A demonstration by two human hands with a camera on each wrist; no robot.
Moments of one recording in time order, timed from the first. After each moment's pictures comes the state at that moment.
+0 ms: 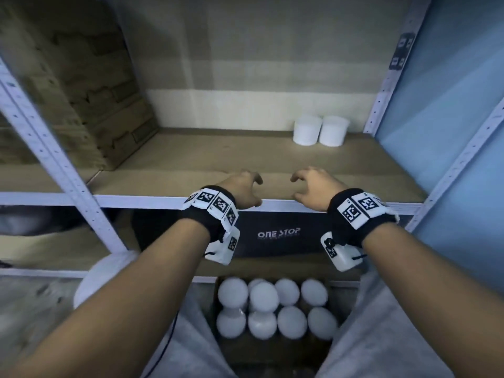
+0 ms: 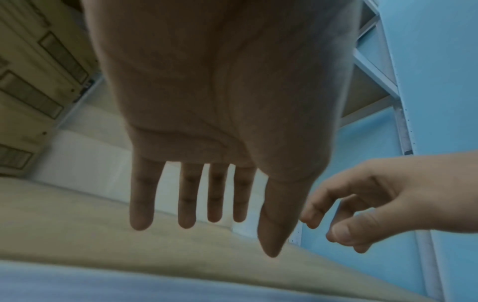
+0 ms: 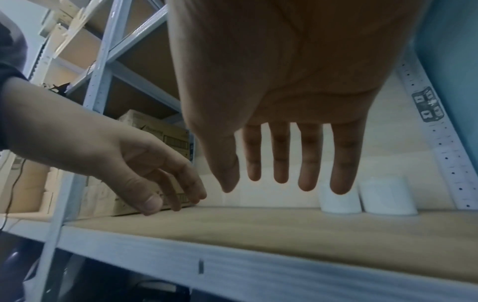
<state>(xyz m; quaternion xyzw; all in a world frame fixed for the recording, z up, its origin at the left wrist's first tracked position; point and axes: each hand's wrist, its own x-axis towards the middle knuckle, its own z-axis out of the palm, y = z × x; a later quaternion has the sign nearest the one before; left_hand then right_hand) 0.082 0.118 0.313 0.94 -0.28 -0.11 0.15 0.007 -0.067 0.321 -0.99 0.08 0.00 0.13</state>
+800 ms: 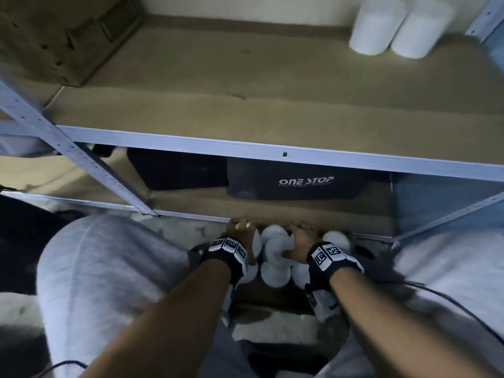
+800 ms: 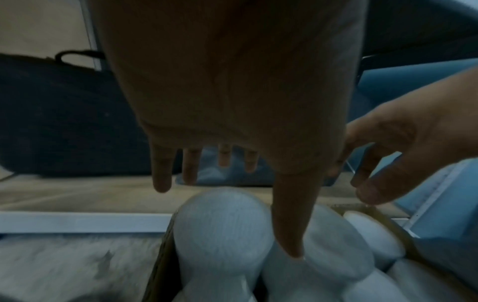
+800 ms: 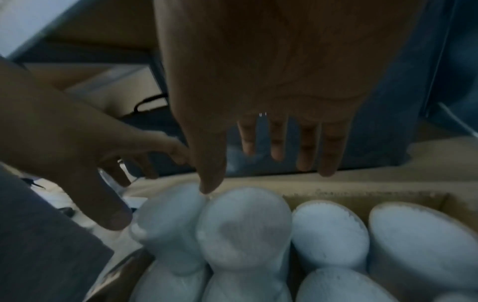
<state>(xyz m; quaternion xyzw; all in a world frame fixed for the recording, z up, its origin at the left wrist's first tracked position) 0.054 0.157 0.028 0.92 -0.20 -0.34 0.03 0.003 -0.021 0.059 -0.94 0.06 0.31 0.14</state>
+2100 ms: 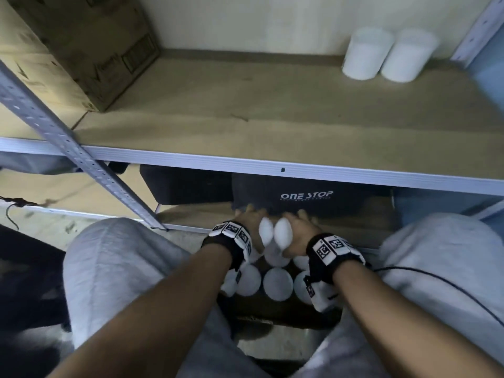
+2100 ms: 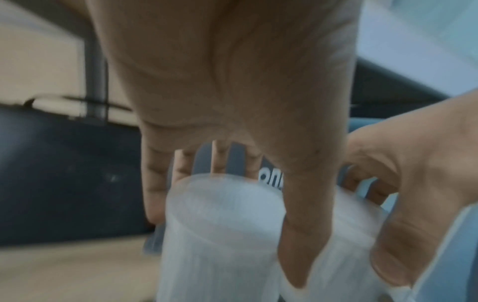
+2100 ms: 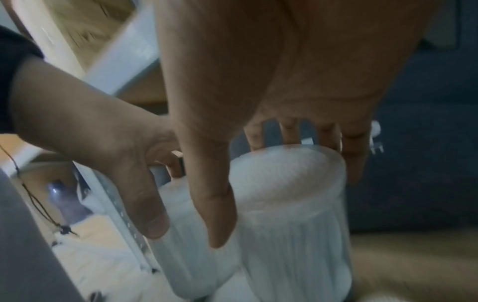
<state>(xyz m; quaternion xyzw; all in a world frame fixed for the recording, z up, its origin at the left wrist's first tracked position) 0.090 0.139 0.100 0.92 -0.23 -0.30 0.06 0.030 -0.021 0.102 -0.94 0.09 0.28 0.19</state>
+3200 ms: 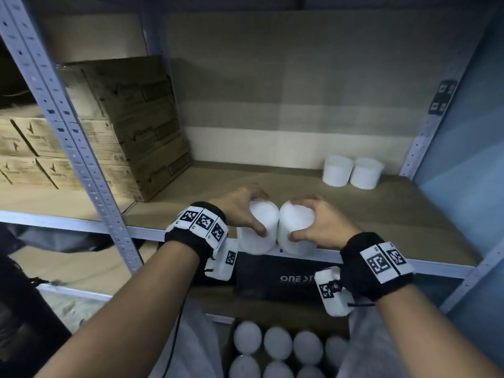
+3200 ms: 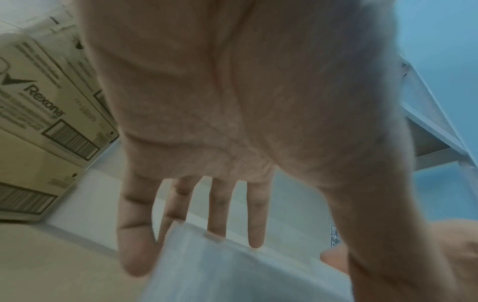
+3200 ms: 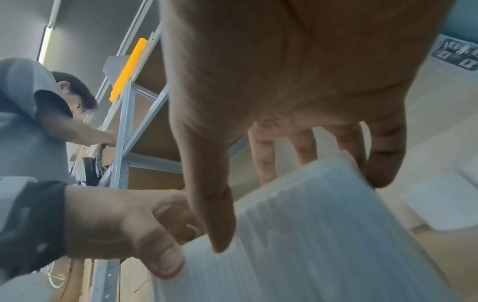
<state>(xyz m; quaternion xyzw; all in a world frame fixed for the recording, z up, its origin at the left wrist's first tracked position) 0.120 0.167 0.366 0.93 -0.28 -0.12 0.21 0.041 -0.035 0.345 -0.96 0.03 -0.03 0.28</state>
